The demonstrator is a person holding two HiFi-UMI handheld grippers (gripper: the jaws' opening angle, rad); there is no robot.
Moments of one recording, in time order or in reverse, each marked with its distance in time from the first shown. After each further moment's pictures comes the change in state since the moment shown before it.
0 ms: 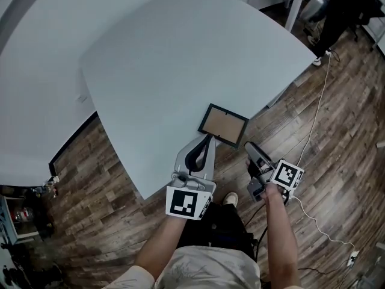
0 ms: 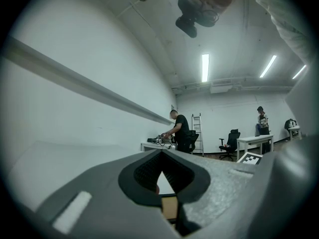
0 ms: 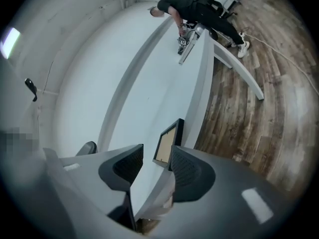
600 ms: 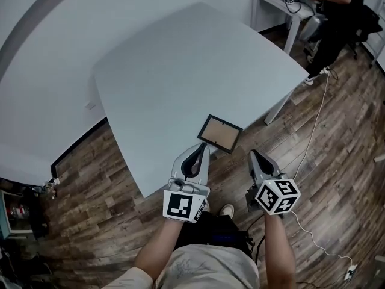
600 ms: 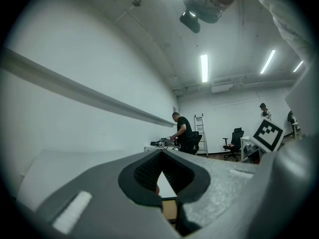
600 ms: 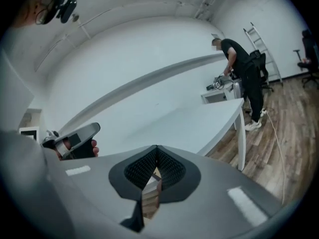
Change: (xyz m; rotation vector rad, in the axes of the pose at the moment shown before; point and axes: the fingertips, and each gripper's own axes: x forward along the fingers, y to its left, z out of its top) left arm -0.027 -0.016 0.034 0.044 -0.022 0.043; right arm -0.047 0.077 0.028 -0.588 -0.052 -0.298
